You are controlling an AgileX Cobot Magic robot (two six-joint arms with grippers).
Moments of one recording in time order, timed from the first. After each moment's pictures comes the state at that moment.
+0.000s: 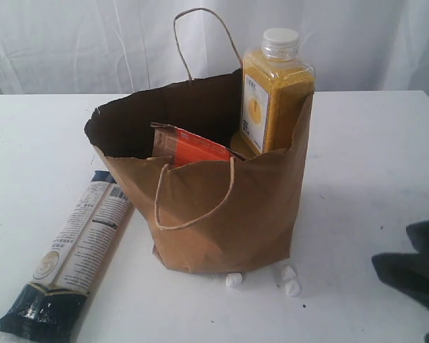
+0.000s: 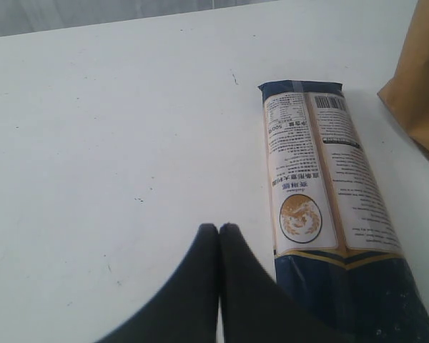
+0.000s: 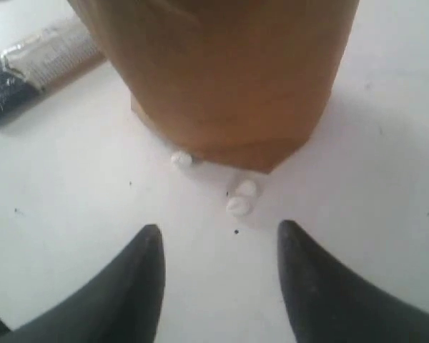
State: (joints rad) left arm -0.14 0.07 0.02 -0.10 0.31 0.15; right arm 0.66 0.60 -0.63 0.00 0.83 -0.02
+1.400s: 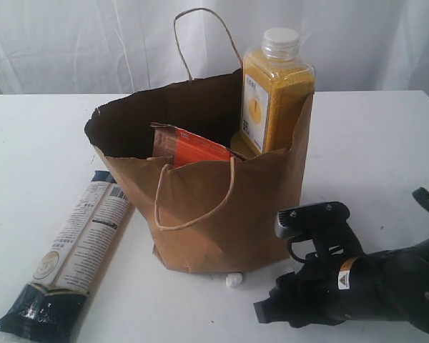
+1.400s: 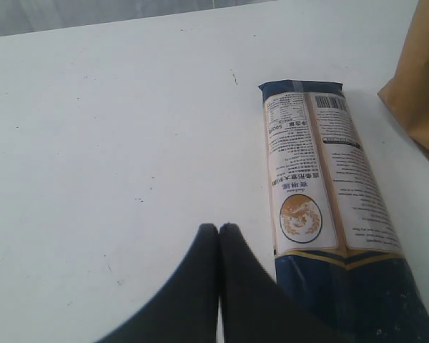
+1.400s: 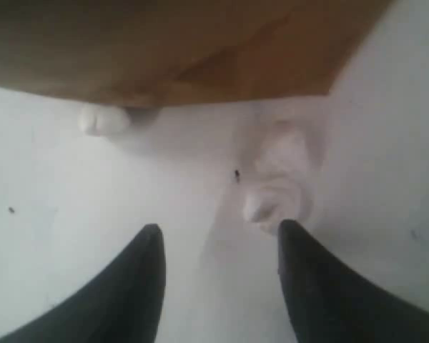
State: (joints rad) left arm -0.14 0.07 0.02 -0.10 0.31 0.15; right arm 0.66 1.49 -0.45 0.22 0.05 0.09
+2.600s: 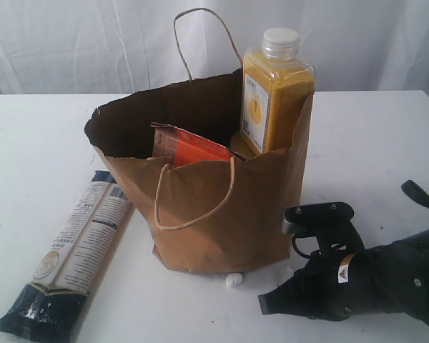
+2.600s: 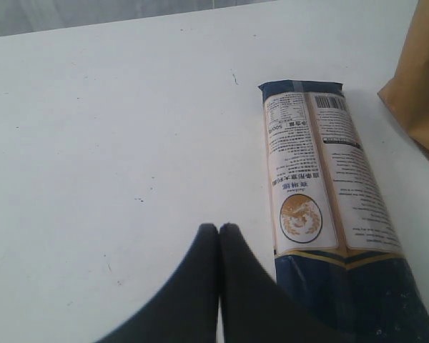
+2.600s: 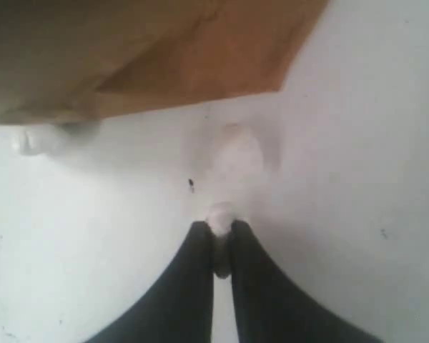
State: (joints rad) left arm -0.14 0.07 0.02 -0.10 0.31 0.15; right arm 0.61 1.55 -0.47 0.21 0.06 0.11
